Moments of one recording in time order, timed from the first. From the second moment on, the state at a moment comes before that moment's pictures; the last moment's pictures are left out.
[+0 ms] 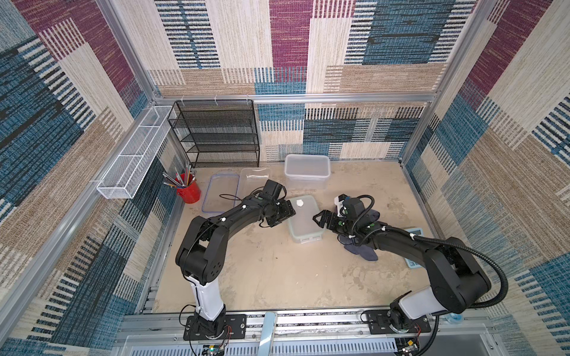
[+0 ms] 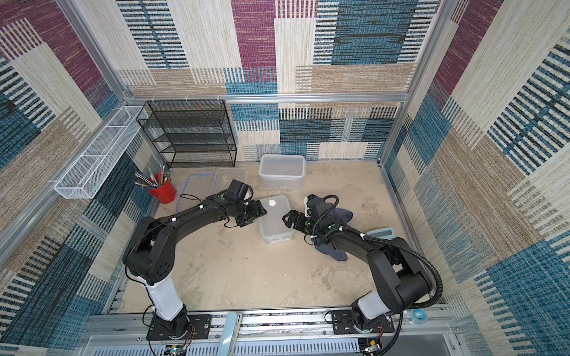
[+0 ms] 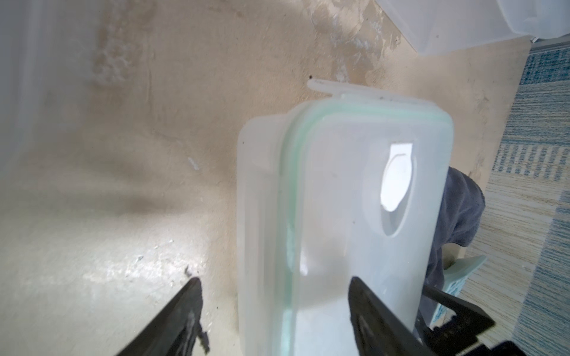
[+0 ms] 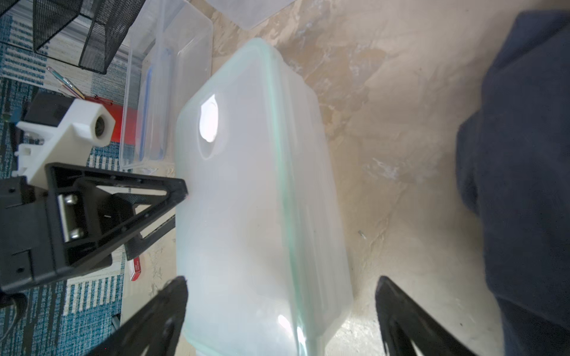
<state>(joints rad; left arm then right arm) -0.49 1.83 1.25 -0.43 0.25 -0.84 0.46 1.49 0.71 0.10 -0.28 0.80</state>
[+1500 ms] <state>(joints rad) -0.53 1.85 1.17 -0.22 0.26 -0.95 0.53 1.77 0.34 1.21 -0.10 1.52</state>
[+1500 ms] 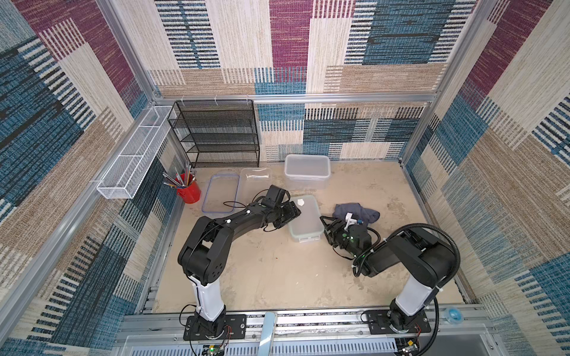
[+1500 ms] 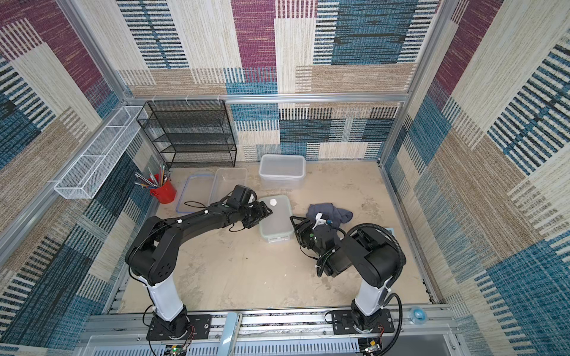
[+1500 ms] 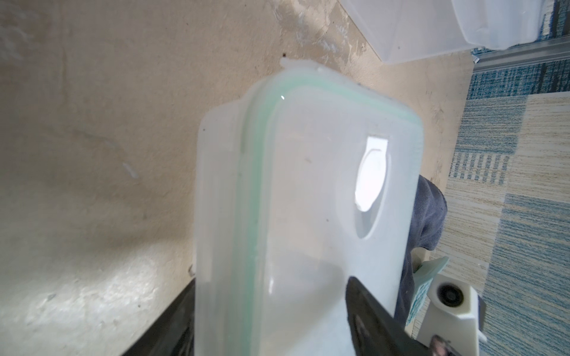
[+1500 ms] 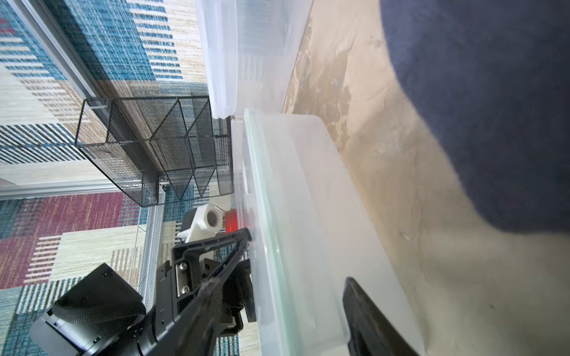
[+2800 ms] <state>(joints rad) -0.58 1.82 1.13 -0.16 0.14 -0.97 0.60 1.95 0.38 1.41 0.09 1.66</state>
